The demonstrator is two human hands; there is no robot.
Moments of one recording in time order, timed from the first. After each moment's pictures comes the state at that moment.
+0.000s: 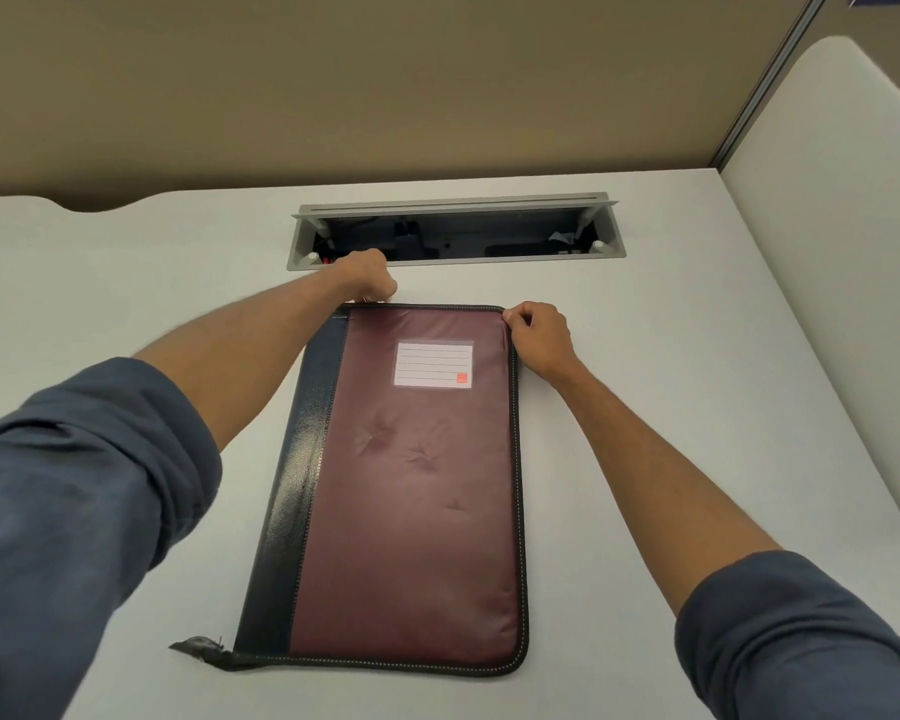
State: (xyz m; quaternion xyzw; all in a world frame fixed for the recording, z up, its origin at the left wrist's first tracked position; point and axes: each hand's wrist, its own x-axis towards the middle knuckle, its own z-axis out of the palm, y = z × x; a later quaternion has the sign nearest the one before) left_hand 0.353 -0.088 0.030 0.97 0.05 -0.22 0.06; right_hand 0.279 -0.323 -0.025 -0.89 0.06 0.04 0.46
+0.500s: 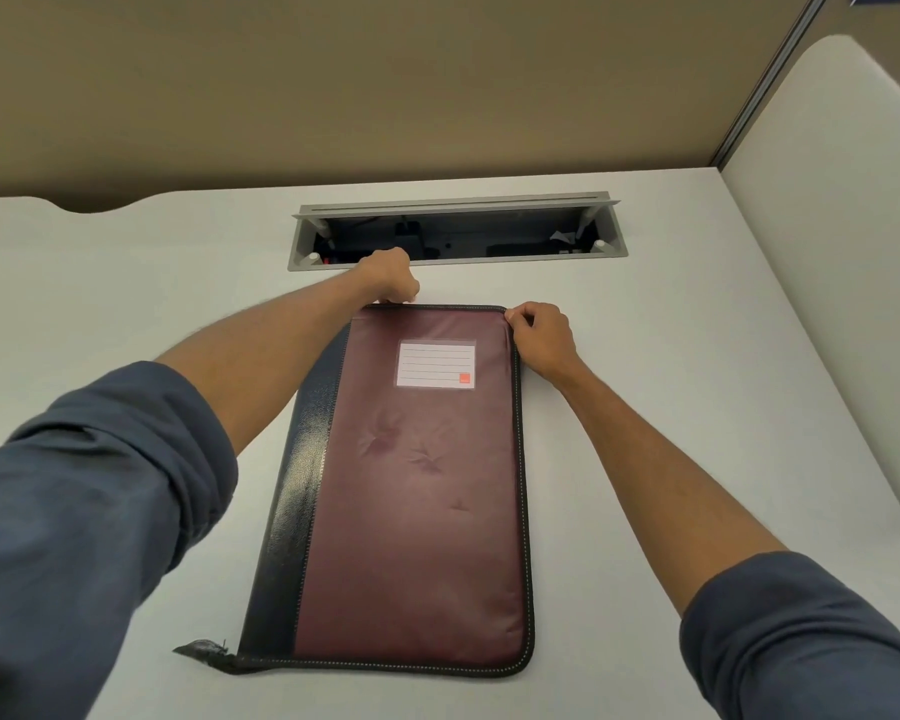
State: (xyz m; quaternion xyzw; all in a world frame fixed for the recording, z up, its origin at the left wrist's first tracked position) left_hand 0.354 -0.108 0.024 0.98 0.03 -0.20 0.09; right_hand 0.279 -0.321 -0.027 -0.89 0.06 0.04 0.45
